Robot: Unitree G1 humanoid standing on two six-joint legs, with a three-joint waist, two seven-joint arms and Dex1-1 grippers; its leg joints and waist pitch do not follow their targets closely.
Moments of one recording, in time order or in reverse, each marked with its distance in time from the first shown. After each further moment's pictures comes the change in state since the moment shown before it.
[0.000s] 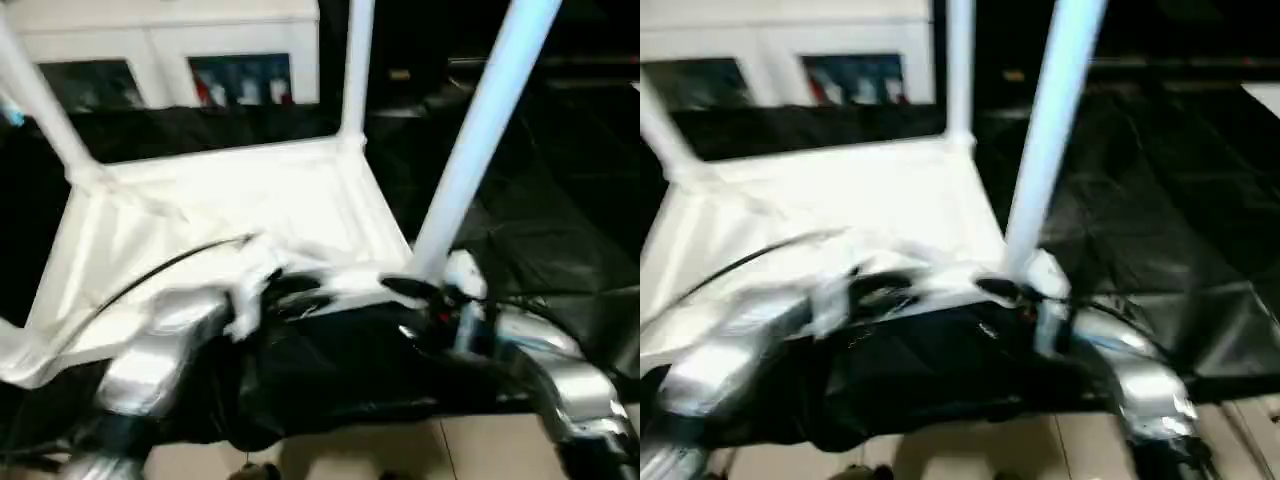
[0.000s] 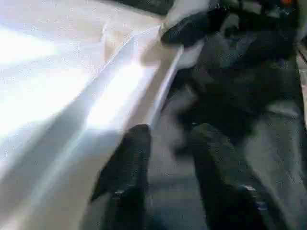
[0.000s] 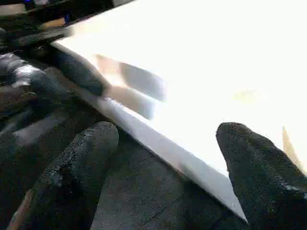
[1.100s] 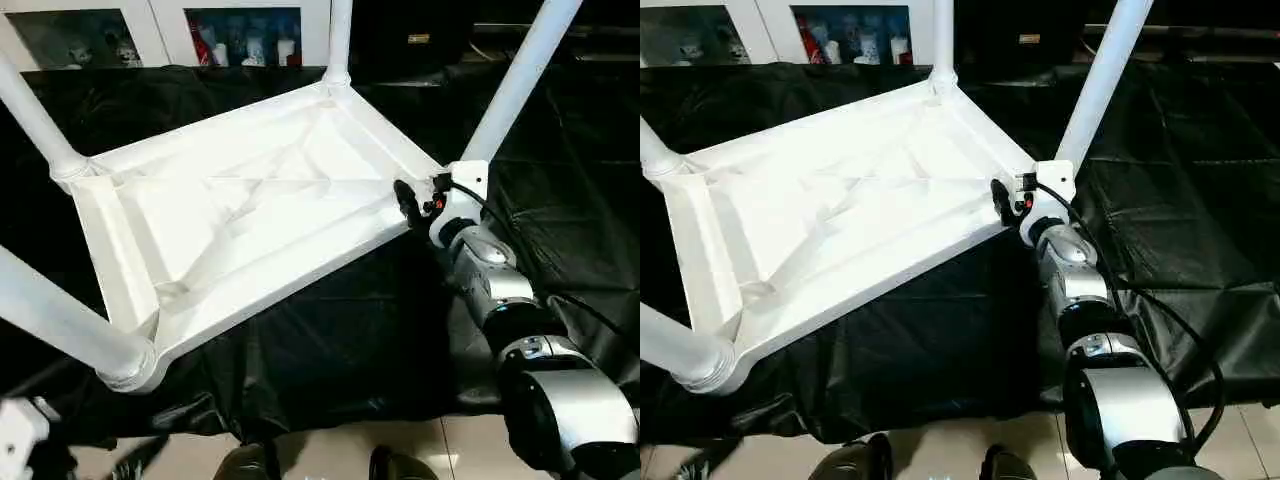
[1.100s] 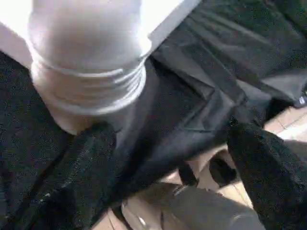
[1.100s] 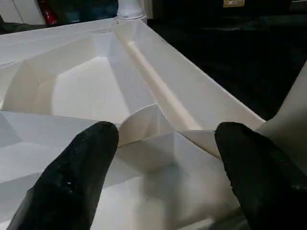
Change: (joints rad) left arm 0.726 0.006 0.516 -0.242 -0.239 -0.104 0.034; right arm -0.570 0.135 -0.210 0.908 -0.094 -0.435 -0.643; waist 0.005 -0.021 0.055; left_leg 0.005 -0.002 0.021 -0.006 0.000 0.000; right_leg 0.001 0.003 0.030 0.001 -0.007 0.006
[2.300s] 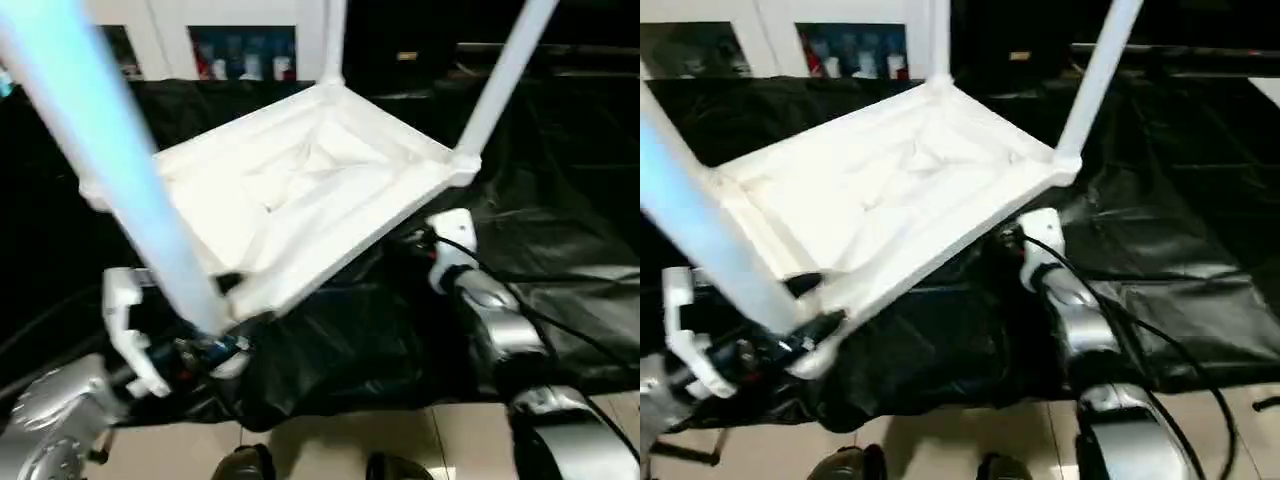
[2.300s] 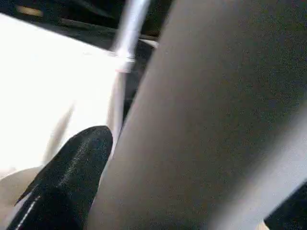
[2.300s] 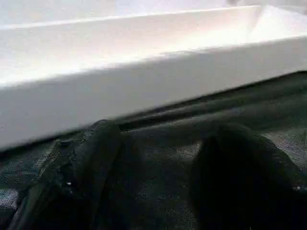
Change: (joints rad) left arm -0.512 -0.003 -0.343 -0.051 -0.237 0.197 0.092; right arm 0.201 0.010 0.109 -0.164 -0.127 0.091 0.039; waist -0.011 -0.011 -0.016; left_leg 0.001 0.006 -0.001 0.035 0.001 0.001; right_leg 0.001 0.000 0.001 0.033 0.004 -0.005
